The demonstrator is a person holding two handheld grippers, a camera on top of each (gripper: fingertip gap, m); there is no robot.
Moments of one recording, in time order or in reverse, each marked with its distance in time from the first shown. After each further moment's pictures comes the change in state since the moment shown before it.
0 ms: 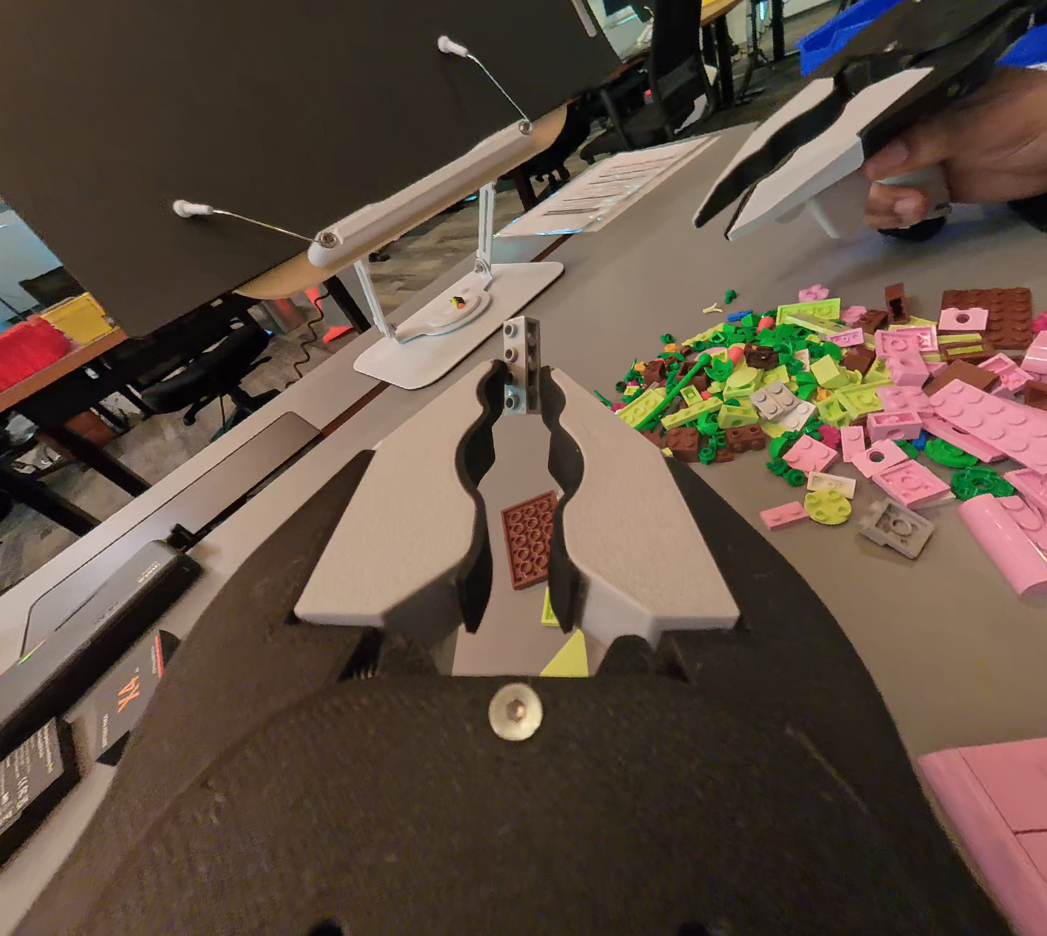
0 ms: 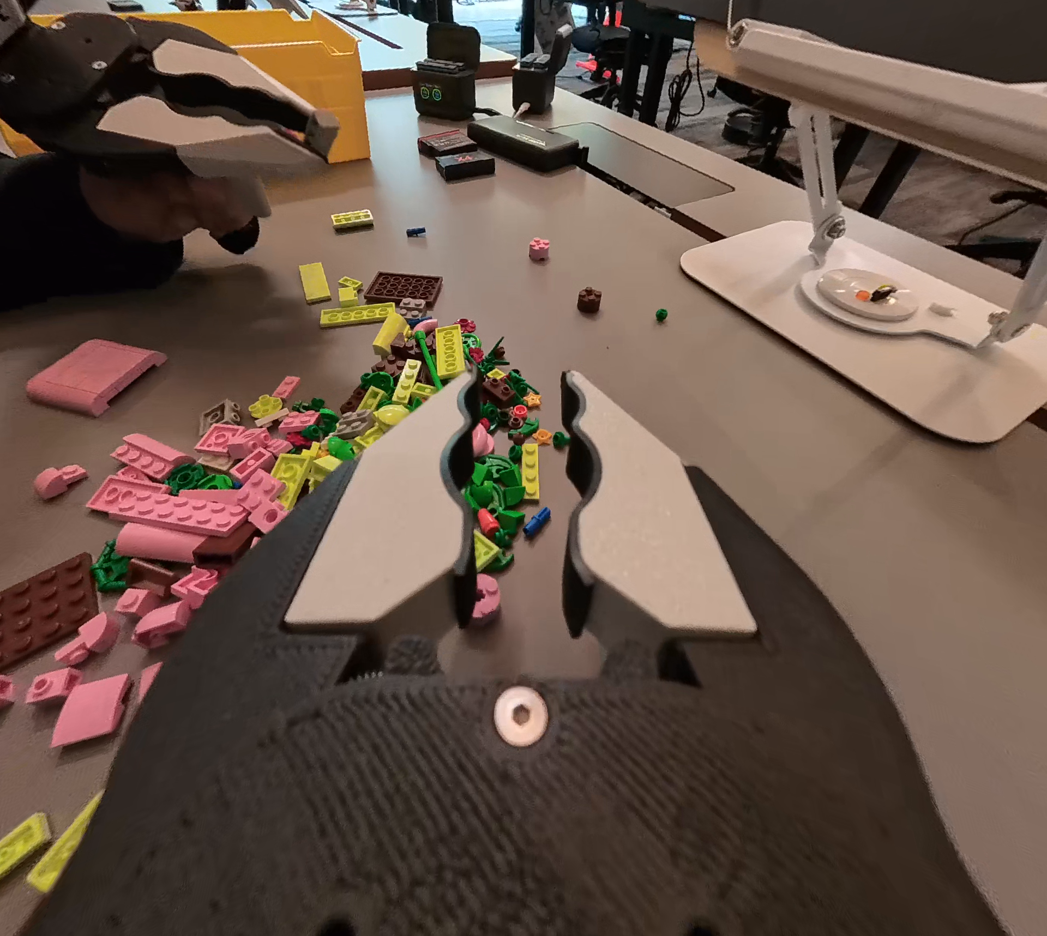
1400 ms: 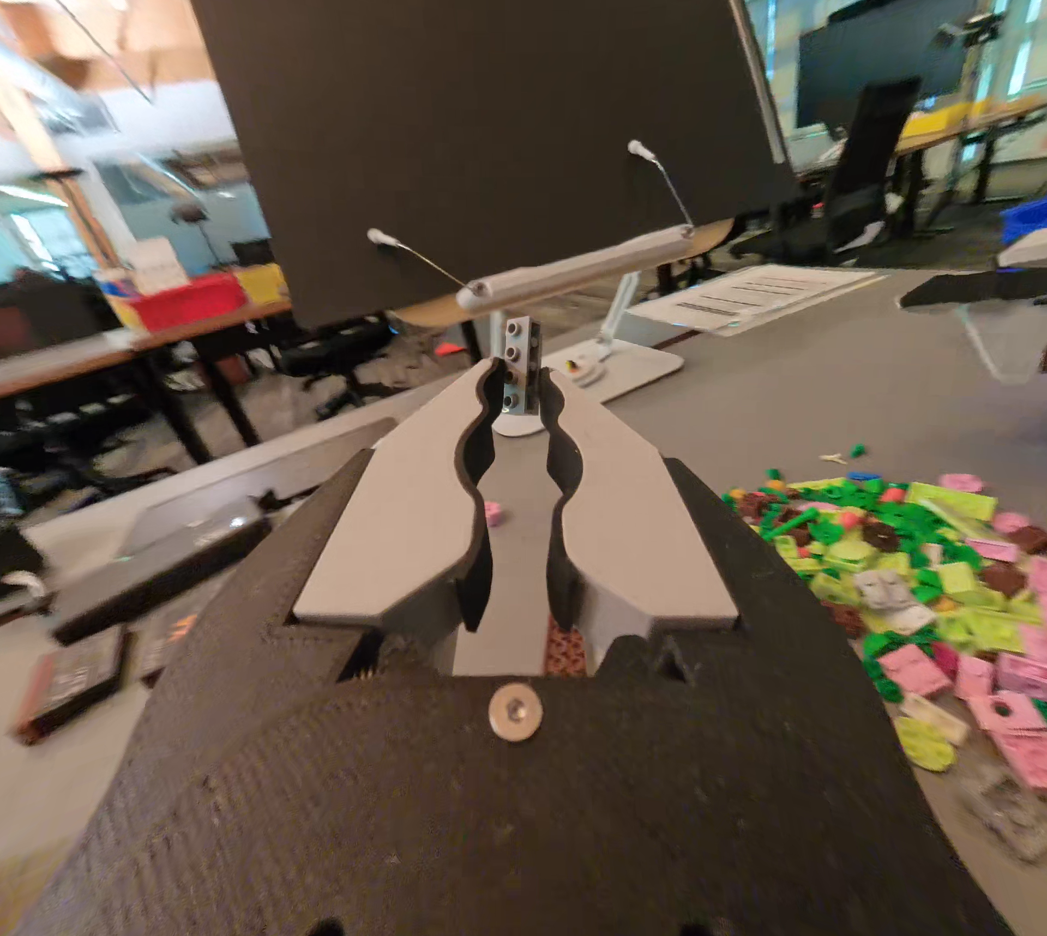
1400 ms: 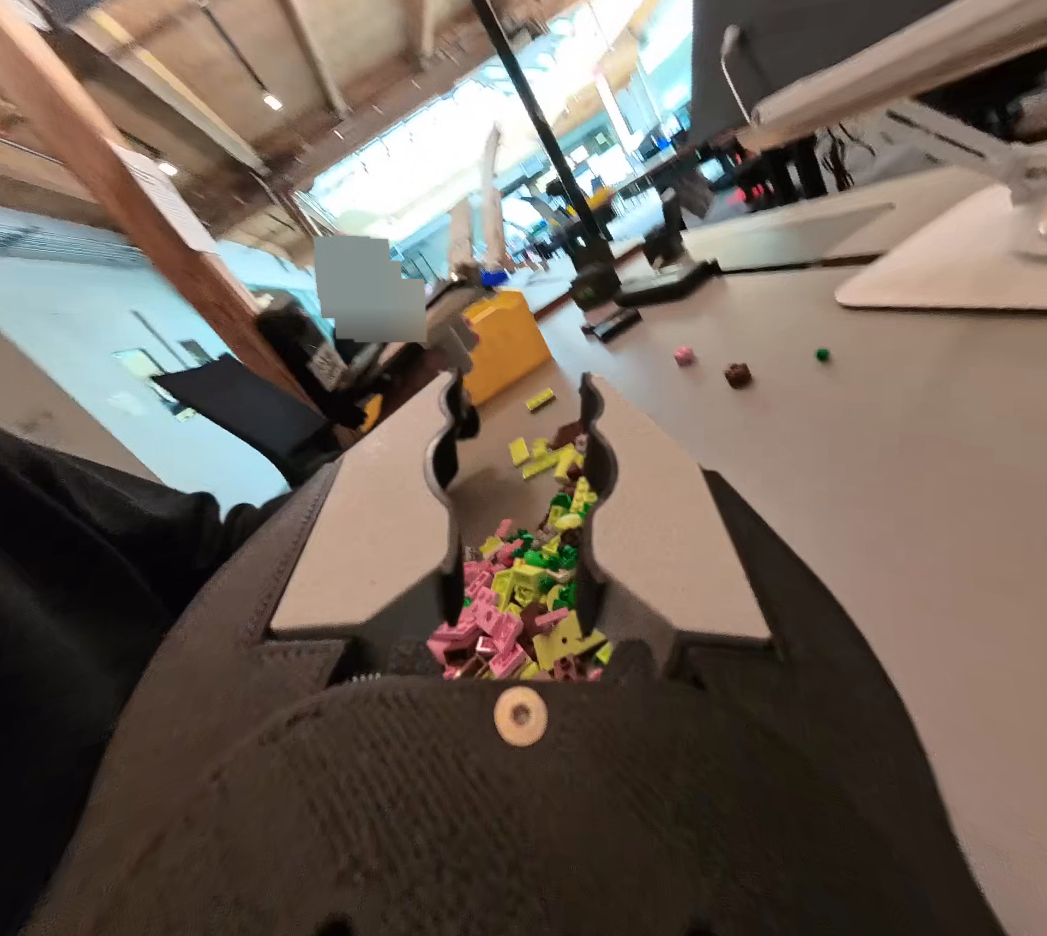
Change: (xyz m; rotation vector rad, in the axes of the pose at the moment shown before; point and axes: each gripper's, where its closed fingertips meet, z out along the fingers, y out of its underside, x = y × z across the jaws) left arm -0.046 -0.028 0.003 0.111 -0.320 -0.166; right arm -0.008 -0.044 -0.035 0.376 -0.305 0.573
